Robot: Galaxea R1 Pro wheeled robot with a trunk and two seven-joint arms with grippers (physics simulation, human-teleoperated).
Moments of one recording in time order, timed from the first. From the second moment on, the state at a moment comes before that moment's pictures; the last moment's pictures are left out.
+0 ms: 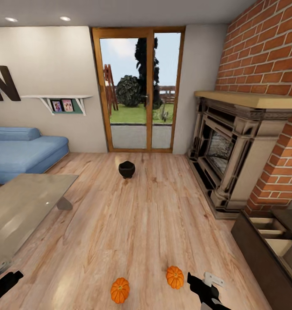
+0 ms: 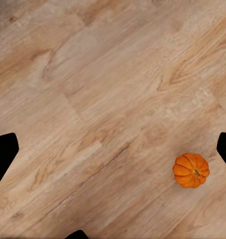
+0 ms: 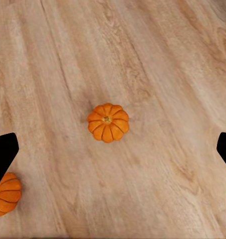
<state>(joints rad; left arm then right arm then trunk) -0.23 0.58 -0.03 -0.89 1.23 0.47 0.44 -0.56 0.04 0.46 0.00 -0.85 -0.37 -0.06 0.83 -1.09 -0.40</state>
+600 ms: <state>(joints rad) -0.23 0.58 -0.03 -0.89 1.23 0.47 0.44 -0.56 0.04 0.46 0.00 -0.85 -0.38 -0.06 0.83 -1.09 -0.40</state>
